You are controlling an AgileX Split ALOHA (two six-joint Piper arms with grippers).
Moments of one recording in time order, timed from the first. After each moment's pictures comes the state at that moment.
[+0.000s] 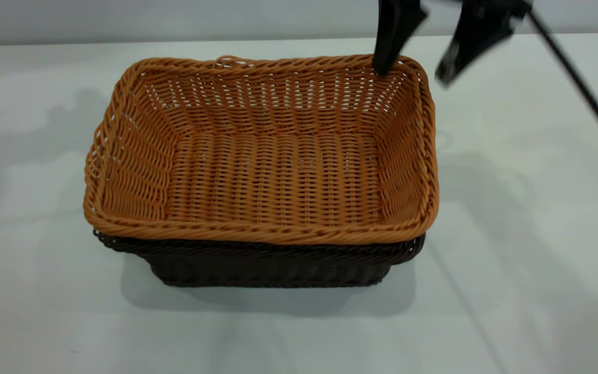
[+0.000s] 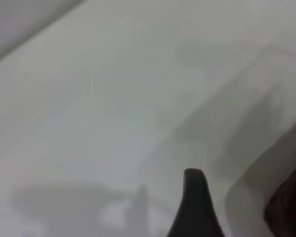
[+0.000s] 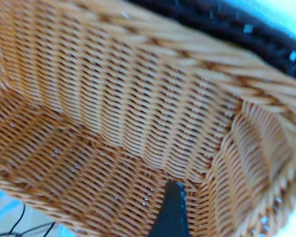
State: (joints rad) left arm 0.10 2.10 -1.68 -0.75 0.83 1.14; right arm 0.31 2.08 -1.54 0.46 1.05 -0.22
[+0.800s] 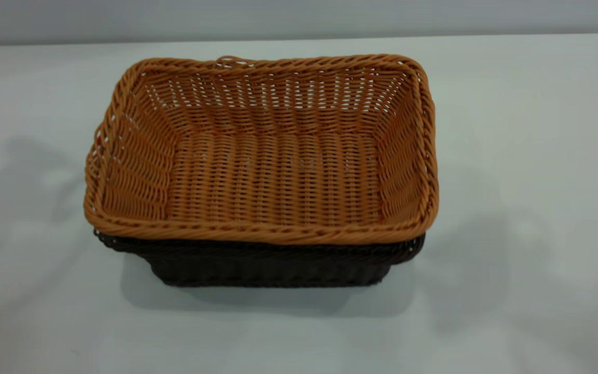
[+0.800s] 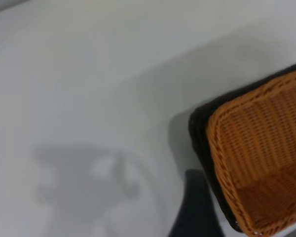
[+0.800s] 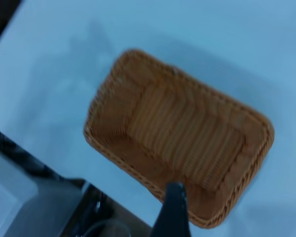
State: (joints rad) left arm 0.10 1.61 -1.68 -0.41 1.17 0.53; right arm 0.31 1.27 -1.54 0.44 1.25 -0.22
